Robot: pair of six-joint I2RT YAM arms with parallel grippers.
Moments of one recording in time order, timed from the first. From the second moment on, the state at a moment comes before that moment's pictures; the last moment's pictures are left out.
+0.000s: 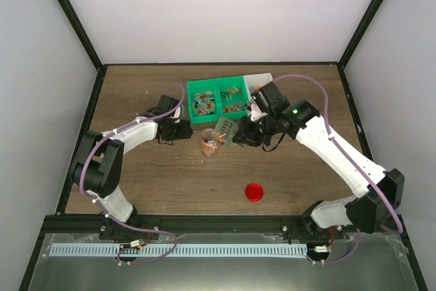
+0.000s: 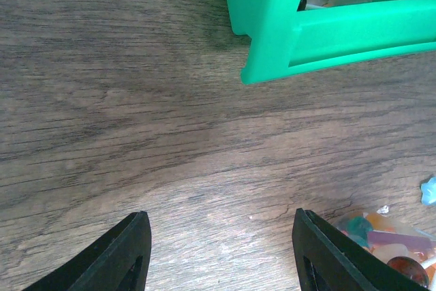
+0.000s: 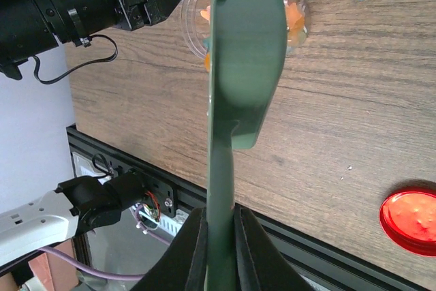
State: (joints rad) left arm -0.37 1.68 0.99 -0.40 0.18 -0.42; right arm 0.64 1.34 1.34 -1.02 -0.44 0.75
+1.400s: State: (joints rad) left arm -0.36 1.69 0.99 -0.39 0.19 -0.40; right arm 0.80 1.57 1.69 -1.28 -0.20 0.75
